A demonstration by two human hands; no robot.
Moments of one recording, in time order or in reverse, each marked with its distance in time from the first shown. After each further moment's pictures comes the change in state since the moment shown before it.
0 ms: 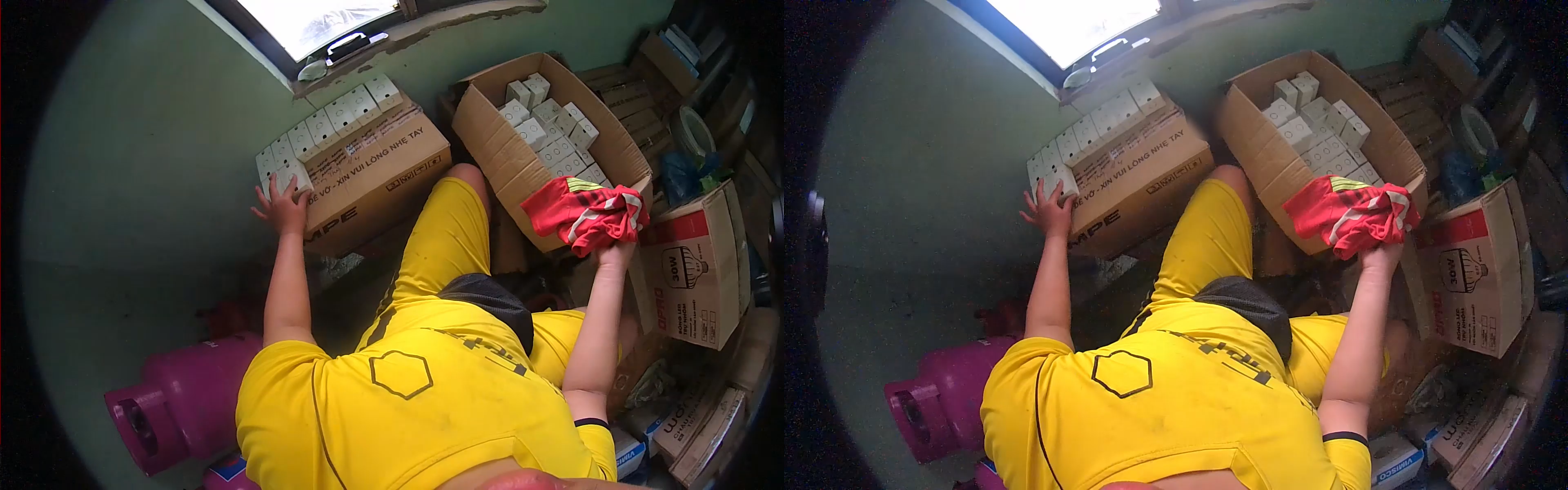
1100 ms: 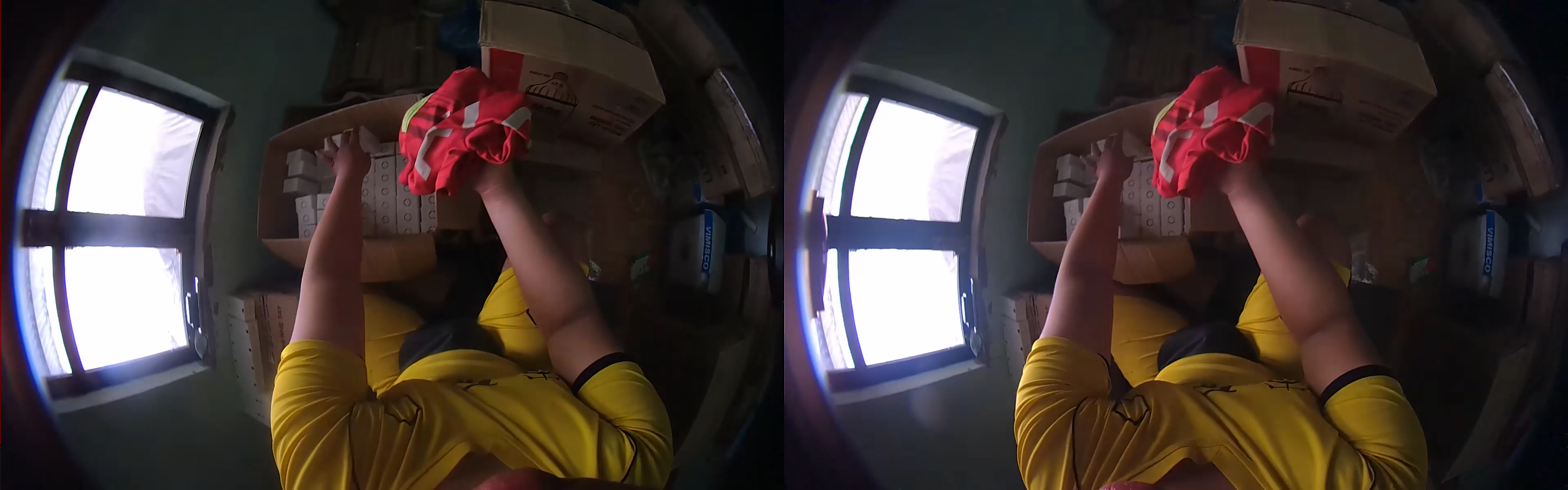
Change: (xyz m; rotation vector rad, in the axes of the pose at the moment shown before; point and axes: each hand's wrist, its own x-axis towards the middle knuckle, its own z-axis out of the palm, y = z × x) left_hand -0.059 0.679 0.006 -0.196 -0.294 1.168; right_hand 0.042 -0.059 -0.038 0.161 -0.274 -0.577
